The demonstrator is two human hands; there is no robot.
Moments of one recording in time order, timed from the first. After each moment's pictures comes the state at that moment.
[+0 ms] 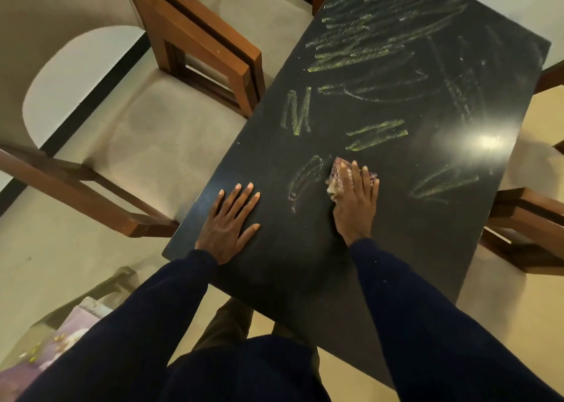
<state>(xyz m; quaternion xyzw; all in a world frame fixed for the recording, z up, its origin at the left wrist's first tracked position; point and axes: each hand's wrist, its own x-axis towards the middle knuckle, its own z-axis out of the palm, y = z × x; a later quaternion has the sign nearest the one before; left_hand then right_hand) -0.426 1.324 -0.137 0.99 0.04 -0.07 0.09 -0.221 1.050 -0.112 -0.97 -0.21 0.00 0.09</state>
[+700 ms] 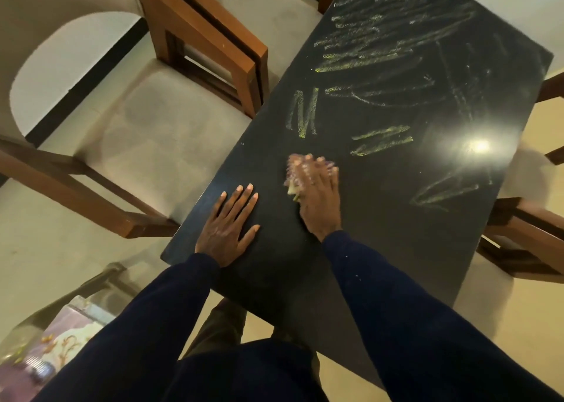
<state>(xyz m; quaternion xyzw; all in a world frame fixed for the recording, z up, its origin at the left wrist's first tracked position) -0.428 1.326 -0.141 0.99 0.06 -0.03 0.14 -0.234 1.132 -0.114 -0.93 -0.35 0.04 0.08</state>
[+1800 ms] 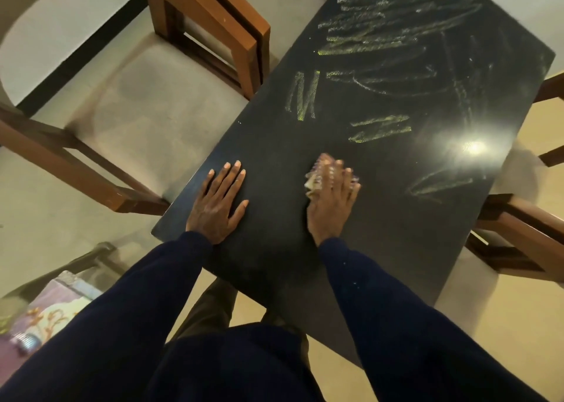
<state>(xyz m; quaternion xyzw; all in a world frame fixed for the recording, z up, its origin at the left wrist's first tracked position) -0.429 1.324 -0.141 0.98 0.11 0.01 0.15 -0.268 1.092 -0.117 -0.98 -0.19 -0.01 0.10</state>
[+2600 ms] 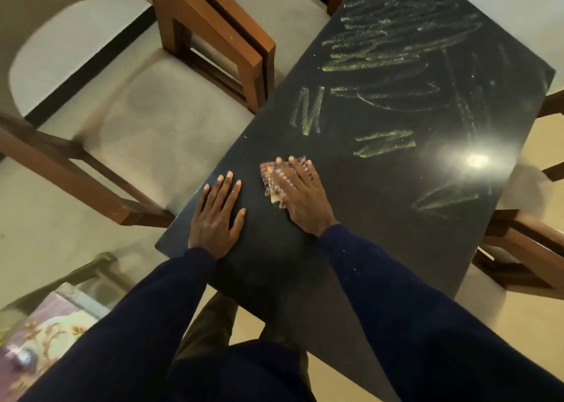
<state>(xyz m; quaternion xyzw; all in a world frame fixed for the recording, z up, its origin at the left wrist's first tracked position) -0.433 1.321 -0.145 0.97 0.18 0.03 0.16 -0.229 1.139 -0.120 -0.85 -0.52 0.03 0.06</state>
